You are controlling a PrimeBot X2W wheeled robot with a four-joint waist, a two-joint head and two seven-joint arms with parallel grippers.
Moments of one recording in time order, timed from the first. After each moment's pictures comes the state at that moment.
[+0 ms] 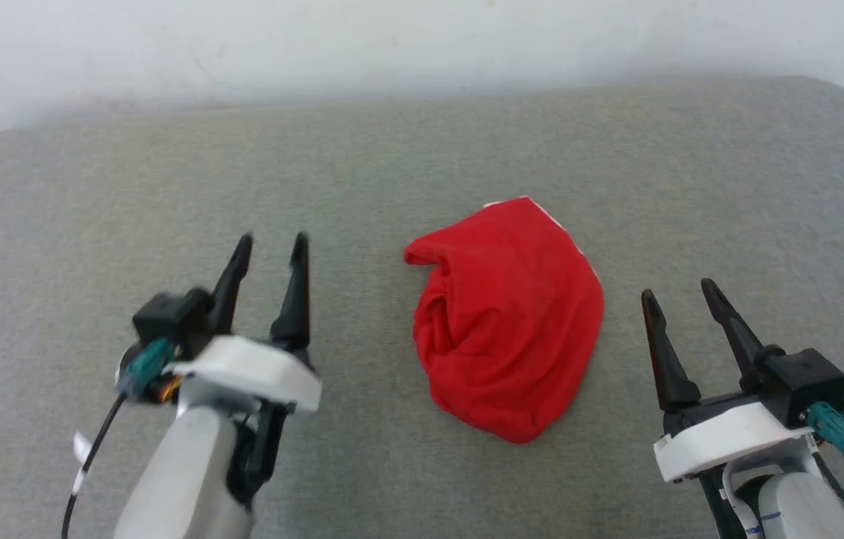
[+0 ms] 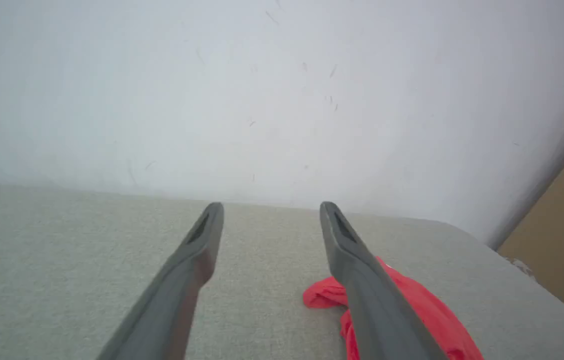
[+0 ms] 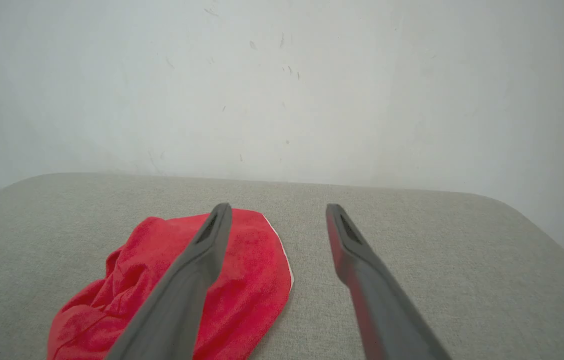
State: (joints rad) left arm -0.35 0.16 -0.25 0.32 -0.46 0.02 -0.26; right arm -0.08 -0.05 0.04 0.08 0.09 0.13 -0.18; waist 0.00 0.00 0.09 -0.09
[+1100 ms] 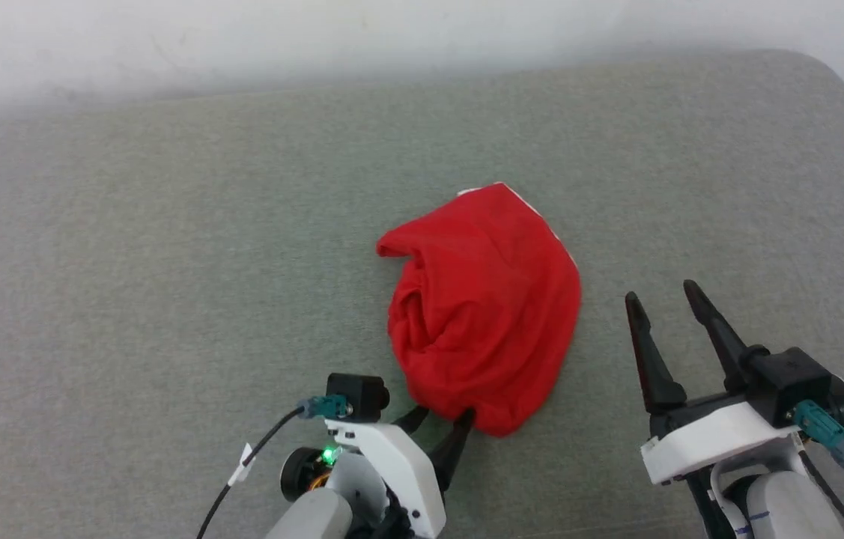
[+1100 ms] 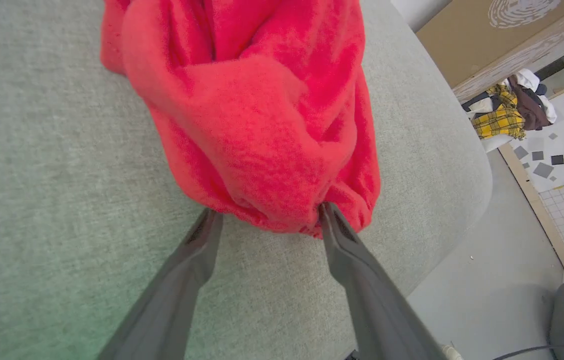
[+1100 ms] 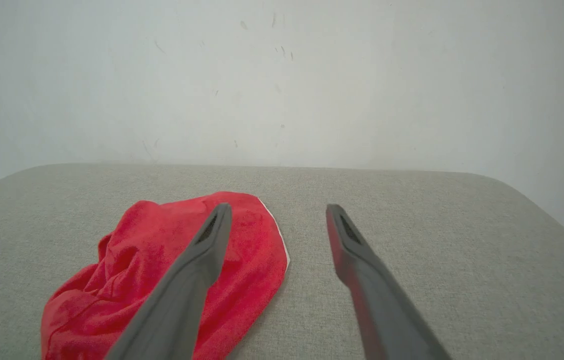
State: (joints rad) left arm -0.26 0.05 -0.52 0.49 -0.64 -0.07 0.10; right arm -0.08 -0.05 0.07 0.09 0.11 0.13 -0.18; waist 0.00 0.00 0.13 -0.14
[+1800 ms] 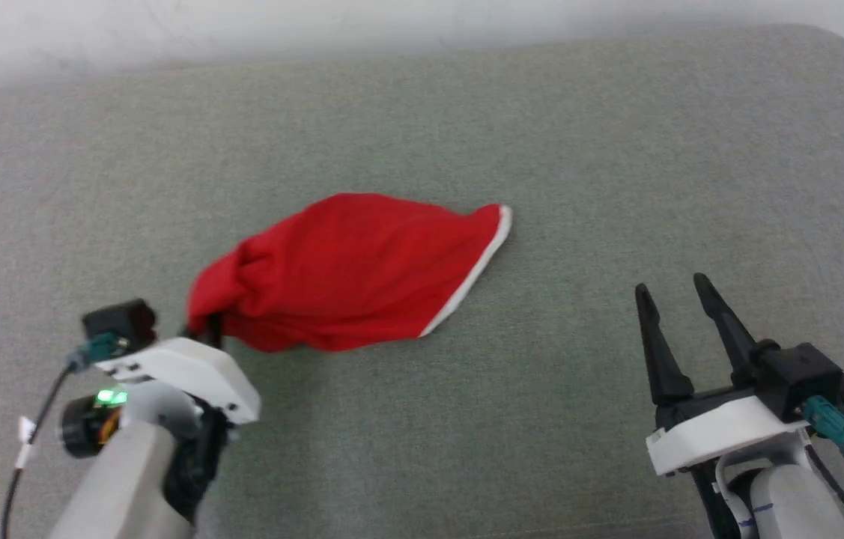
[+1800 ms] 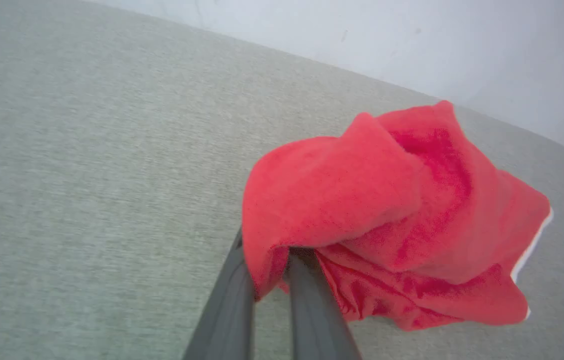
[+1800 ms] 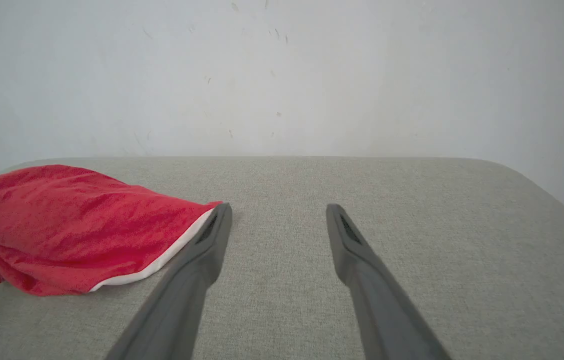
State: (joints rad) left arm -0.31 0.30 -0.29 0.34 -0.66 0.20 0.00; right arm -0.10 -0.05 0.05 0.12 0.12 0.13 -0.21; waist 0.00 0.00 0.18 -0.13
